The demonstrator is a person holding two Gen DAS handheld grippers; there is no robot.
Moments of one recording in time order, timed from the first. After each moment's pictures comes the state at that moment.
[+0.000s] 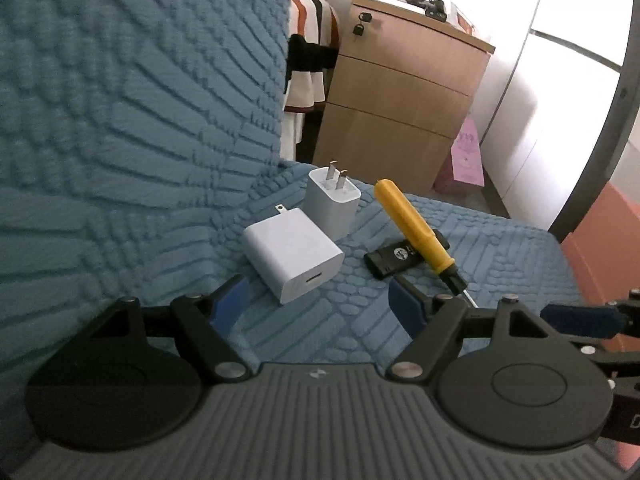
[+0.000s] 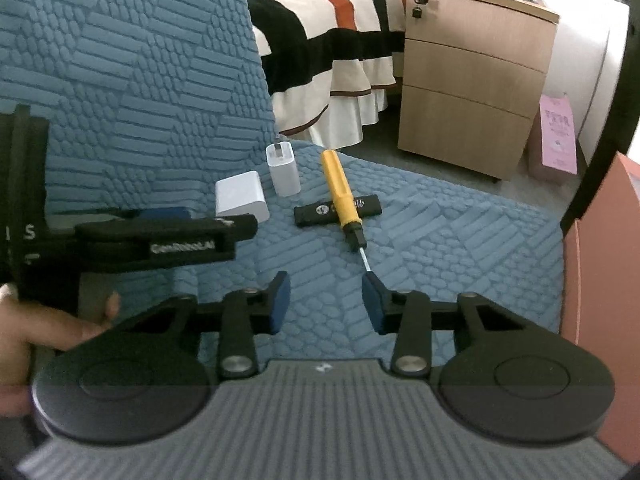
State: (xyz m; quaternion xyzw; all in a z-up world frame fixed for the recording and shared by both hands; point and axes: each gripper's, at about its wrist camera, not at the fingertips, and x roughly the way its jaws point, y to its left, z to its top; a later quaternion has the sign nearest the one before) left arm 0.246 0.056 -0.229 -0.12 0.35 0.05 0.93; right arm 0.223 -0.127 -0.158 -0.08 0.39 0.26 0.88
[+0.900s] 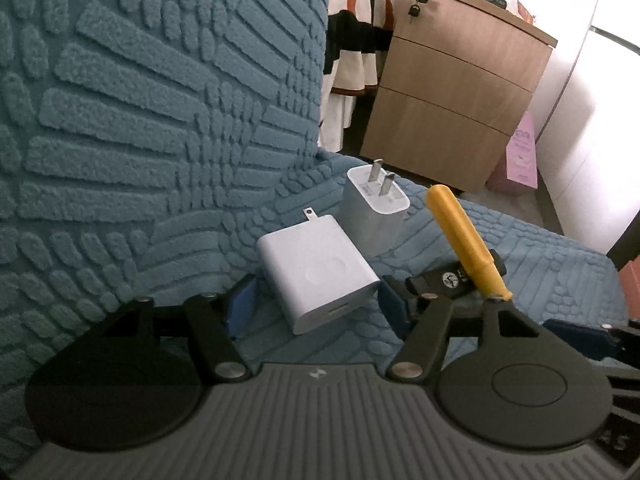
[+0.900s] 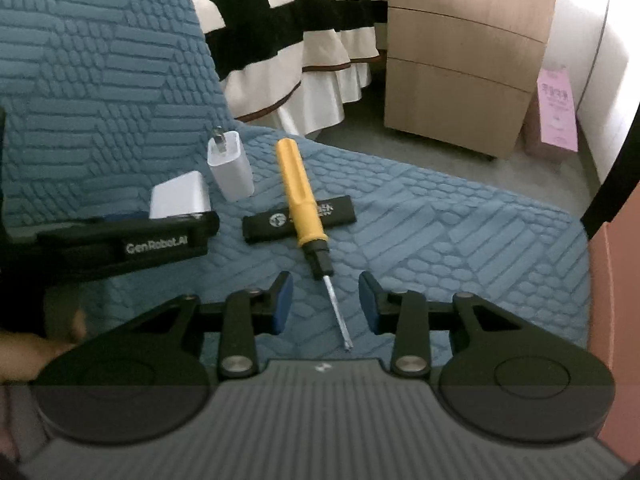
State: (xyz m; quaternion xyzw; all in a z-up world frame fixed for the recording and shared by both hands) left arm 0.290 0.059 -0.245 -0.13 0.38 0.13 0.90; right arm 0.282 -0.117 -0.195 -0.07 0.42 0.24 0.87
